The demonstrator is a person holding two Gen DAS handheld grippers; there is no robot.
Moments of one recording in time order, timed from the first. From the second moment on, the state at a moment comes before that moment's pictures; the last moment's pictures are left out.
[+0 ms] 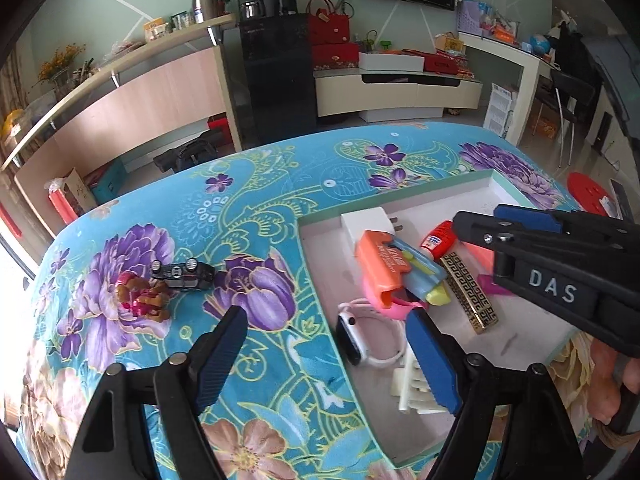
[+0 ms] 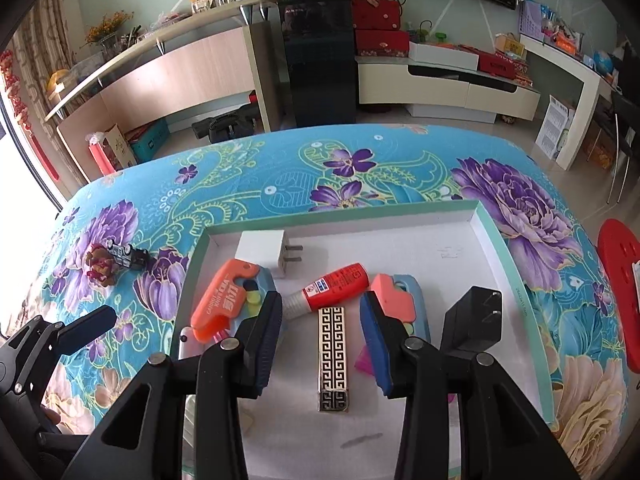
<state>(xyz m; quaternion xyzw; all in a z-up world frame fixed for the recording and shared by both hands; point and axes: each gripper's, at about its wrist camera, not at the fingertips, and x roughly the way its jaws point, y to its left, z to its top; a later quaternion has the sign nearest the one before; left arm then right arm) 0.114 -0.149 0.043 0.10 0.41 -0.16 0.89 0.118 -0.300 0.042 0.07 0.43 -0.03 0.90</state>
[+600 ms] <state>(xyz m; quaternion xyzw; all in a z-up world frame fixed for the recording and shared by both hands) 0.174 0.024 0.027 -0.07 0.39 0.07 0.92 0.146 -0.202 0.041 0.04 0.39 0.07 0.92</state>
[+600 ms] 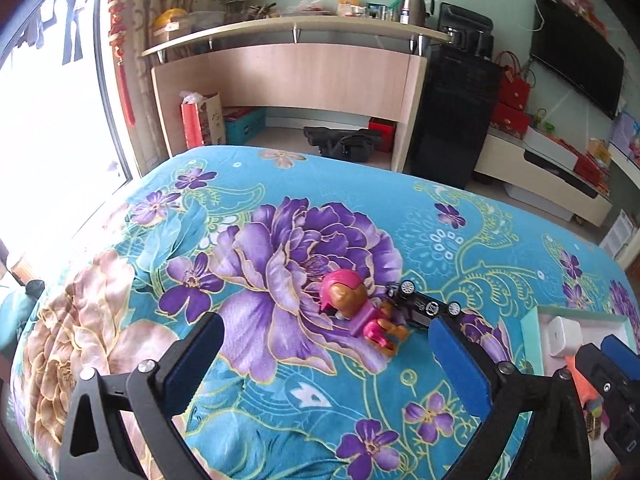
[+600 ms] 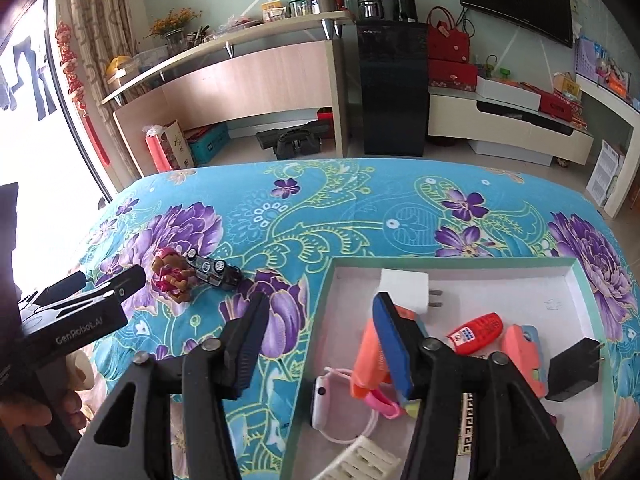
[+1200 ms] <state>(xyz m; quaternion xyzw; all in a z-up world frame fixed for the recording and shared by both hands) 0.223 0.072 -0.009 -0.20 0.44 0.08 0.87 0.214 -0.112 -0.004 0.02 0.45 0.13 0.88</state>
